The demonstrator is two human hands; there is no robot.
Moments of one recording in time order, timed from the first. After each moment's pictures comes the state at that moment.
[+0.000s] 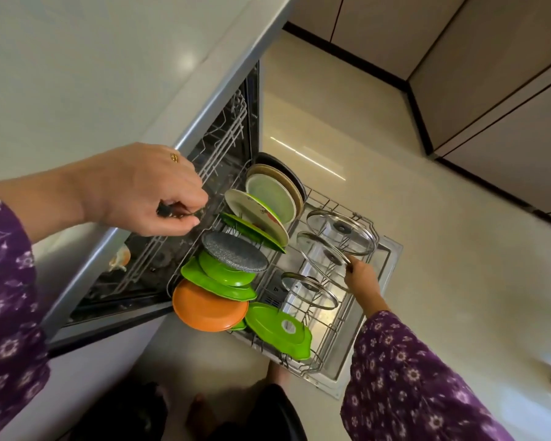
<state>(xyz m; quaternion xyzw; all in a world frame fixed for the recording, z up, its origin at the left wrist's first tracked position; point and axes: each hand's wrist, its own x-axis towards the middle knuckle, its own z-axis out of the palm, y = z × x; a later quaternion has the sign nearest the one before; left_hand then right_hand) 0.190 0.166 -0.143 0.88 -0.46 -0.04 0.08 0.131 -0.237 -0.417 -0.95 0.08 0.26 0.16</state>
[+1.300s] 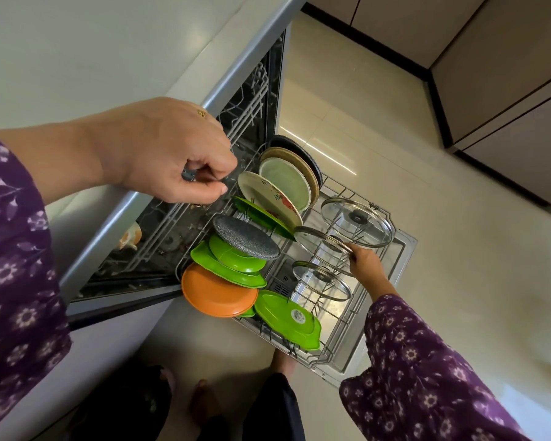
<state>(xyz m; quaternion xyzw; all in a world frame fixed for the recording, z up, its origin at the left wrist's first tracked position) 0.187 0.164 -0.140 0.88 -0.46 -0.05 0.12 0.135 -0.225 -0.444 -0.95 0.01 0.27 0.17</state>
